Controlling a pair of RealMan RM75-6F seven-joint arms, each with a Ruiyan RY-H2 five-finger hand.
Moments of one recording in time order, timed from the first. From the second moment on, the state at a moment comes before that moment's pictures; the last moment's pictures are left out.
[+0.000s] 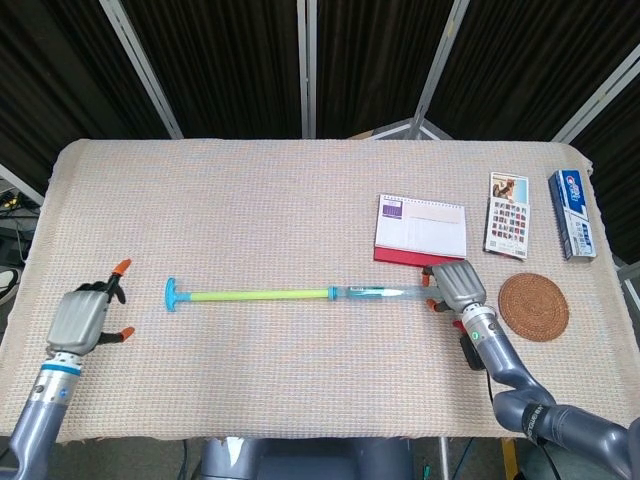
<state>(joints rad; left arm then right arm) -0.31 -1.32 -0.11 -1.58 1.35 1.20 0.21 0.63 -1.51 0.16 -1.24 -1.13 0.84 -0.23</state>
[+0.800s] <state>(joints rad) -0.54 -1.53 -0.15 -1.35 1.15 0.94 0.33 0.64 -1.47 0.16 -1.32 -1.06 0.86 -0.31</state>
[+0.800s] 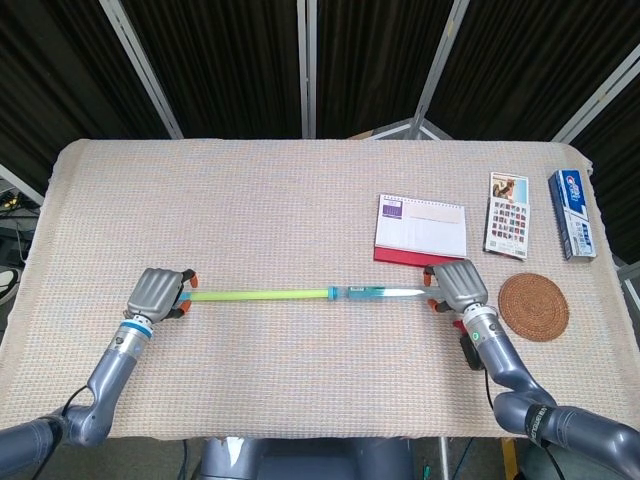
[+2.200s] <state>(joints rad) -0.57 -1.59 -0.13 -1.24 1.11 0.90 0.26 0.65 -1.46 0.15 -1.36 -1.06 0.89 -0.31</state>
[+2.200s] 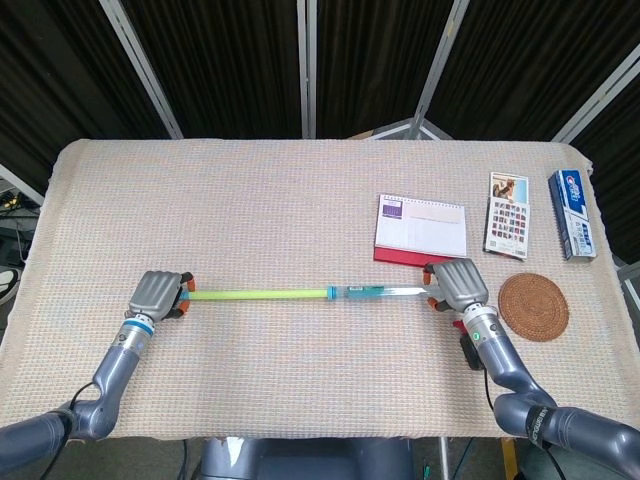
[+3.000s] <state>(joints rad) -0.63 -1.62 -0.17 -1.33 1.07 0.91 0.31 0.68 -1.44 0.17 -1.51 -1.02 0.91 -0.37</state>
